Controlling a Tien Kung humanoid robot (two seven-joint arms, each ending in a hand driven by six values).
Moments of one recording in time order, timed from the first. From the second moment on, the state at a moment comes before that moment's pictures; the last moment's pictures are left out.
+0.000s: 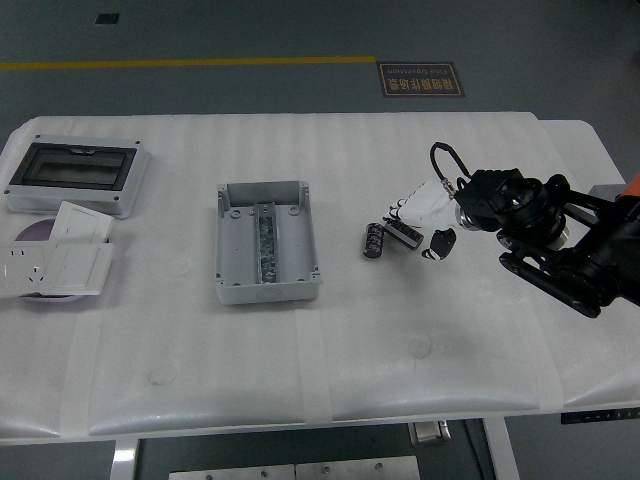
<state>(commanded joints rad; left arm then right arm) -0.01 0.22 -0.65 -0.18 0.70 -0.03 0.30 0.93 -0.42 0.38 1.03 -2.27 0.39 0.09</state>
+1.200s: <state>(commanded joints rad) -0.02 0.22 -0.63 -0.18 0.68 -0.03 0.29 0.90 -0.36 0.40 0.96 -2.27 0.33 0.11</state>
